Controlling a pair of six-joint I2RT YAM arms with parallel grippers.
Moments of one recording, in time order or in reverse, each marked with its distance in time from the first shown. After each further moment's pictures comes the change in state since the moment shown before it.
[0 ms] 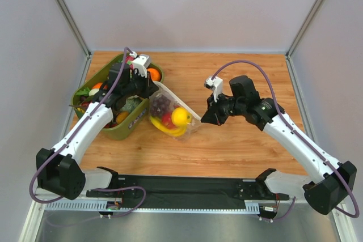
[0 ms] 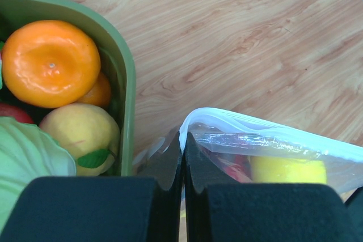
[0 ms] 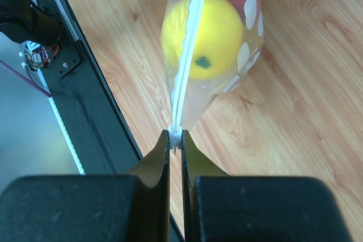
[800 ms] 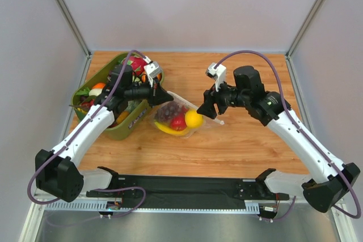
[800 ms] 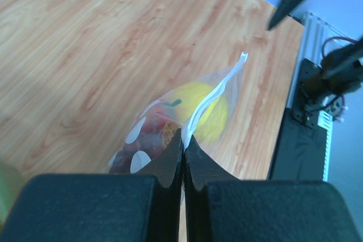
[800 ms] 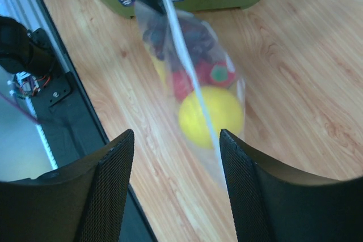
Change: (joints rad) left arm -0.048 -0.022 -0.028 0.076 0.472 0.103; right arm 0.000 0.011 0.159 -0.017 0.064 -0.023
